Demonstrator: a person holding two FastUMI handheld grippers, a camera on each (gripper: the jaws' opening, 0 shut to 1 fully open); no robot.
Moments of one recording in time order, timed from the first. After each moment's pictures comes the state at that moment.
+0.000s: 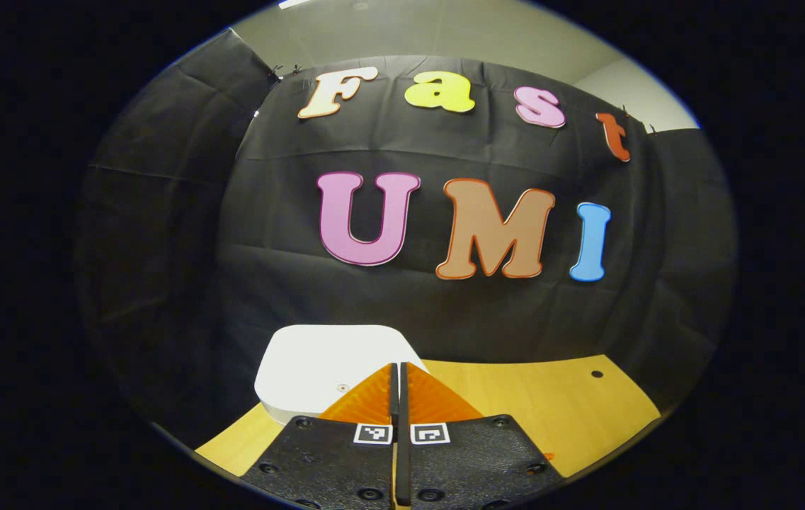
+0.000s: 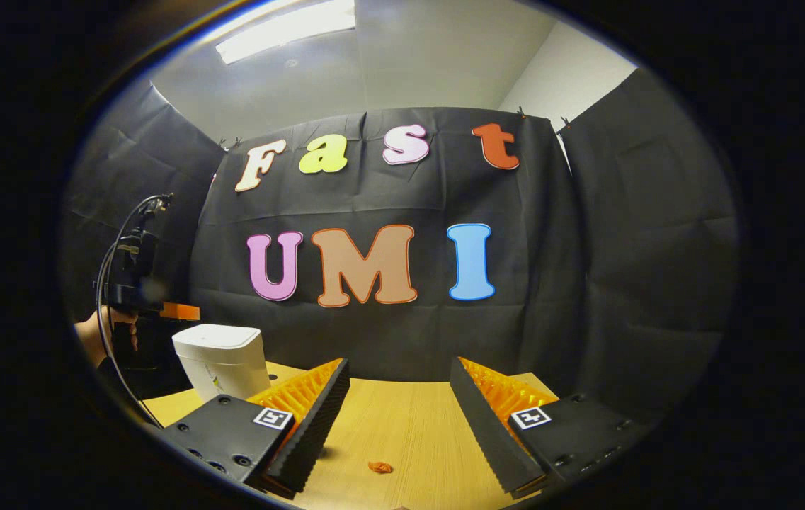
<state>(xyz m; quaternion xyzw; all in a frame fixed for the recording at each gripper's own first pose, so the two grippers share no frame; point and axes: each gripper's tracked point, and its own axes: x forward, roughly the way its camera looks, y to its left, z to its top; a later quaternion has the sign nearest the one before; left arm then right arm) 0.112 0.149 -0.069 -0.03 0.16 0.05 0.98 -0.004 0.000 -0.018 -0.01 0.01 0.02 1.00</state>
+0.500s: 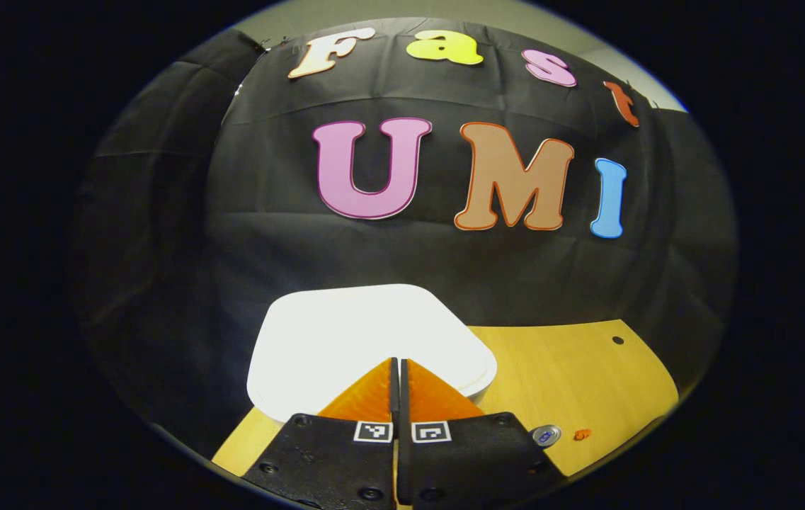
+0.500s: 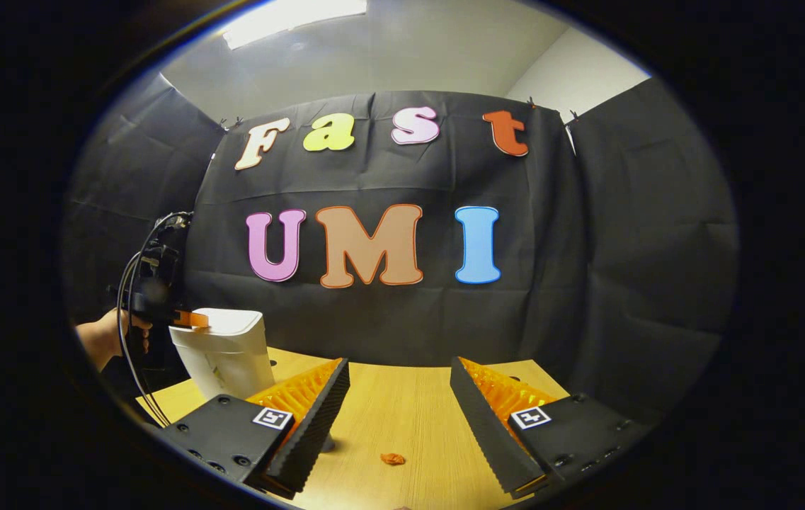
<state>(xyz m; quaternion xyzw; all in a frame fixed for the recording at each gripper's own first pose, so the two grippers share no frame) 0.129 0.171 -0.123 -0.06 0.23 0.05 0.97 0.004 0.036 -0.033 -0.02 0.05 0.01 1.00</state>
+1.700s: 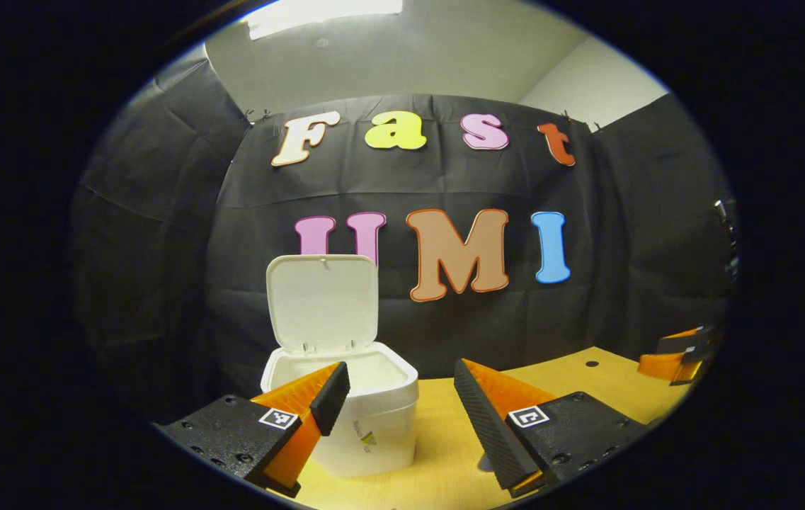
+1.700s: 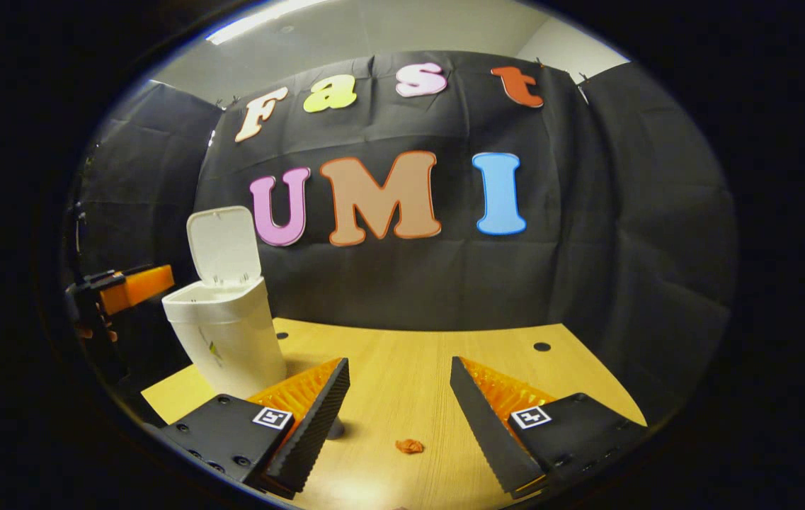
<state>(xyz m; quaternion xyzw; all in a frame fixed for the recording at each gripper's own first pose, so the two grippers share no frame) 0.032 0.096 -0.051 0.02 0.04 -0.02 1.00 0.067 0.044 -0.136 -0.01 0.16 0.05 0.99</state>
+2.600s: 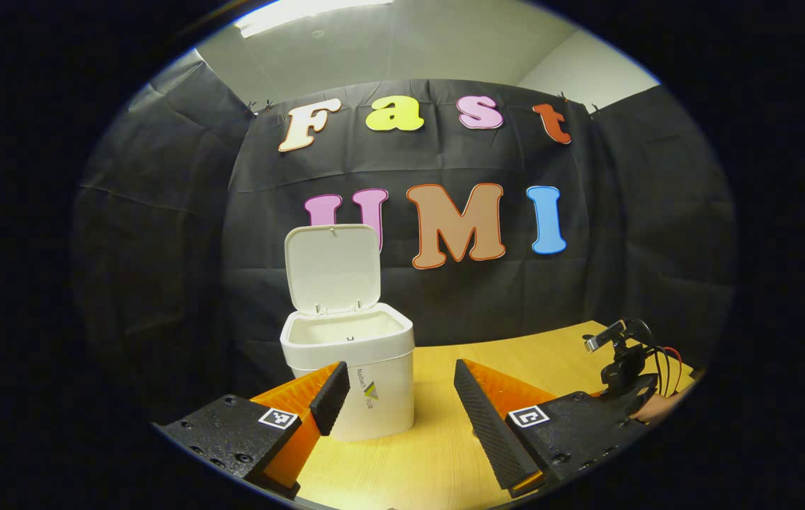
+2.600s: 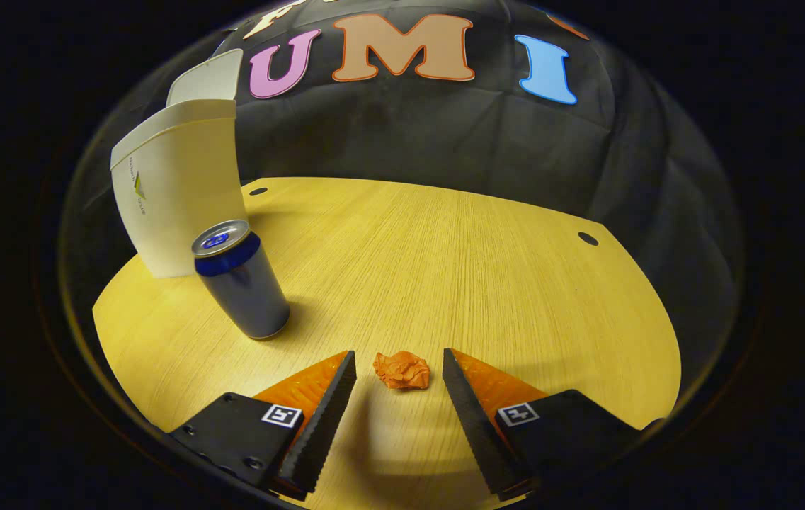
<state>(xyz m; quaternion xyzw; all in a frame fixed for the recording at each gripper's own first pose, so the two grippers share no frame) -0.031 0.096 -0.075 0.04 0.10 0.01 0.99 0.113 0.043 -0.356 -0.08 0.37 0.07 0.92</state>
